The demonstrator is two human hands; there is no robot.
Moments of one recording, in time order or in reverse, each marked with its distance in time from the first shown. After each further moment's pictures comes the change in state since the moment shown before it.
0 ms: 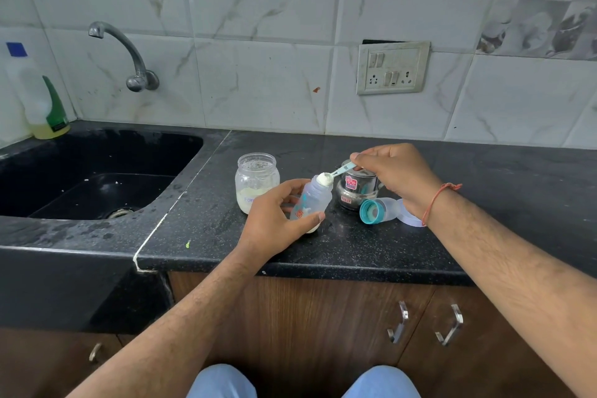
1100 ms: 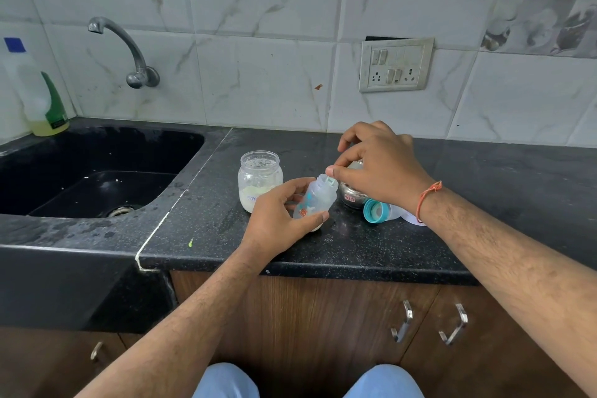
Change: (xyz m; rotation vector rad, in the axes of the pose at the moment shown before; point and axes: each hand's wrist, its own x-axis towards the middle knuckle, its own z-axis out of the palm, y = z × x) left_hand 0.002 -0.001 0.000 0.022 -0.001 0.009; right_hand -0.010 -0.023 0.020 -0.772 0.006 -0.596
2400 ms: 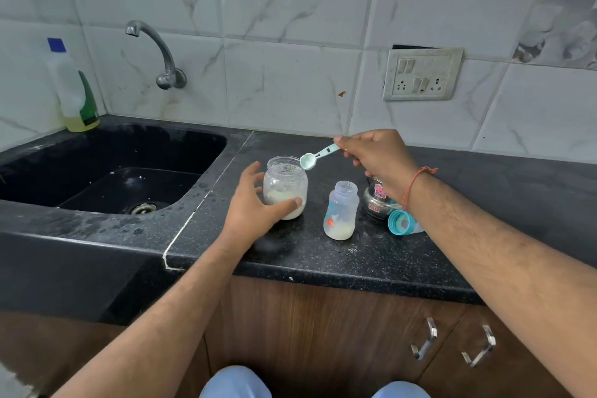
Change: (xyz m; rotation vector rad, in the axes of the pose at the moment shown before) left_hand 0.011 -0.037 -0.067 -0.042 0.178 -0.337; right_hand 0.053 -0.023 0.034 0.818 -0.008 0.512
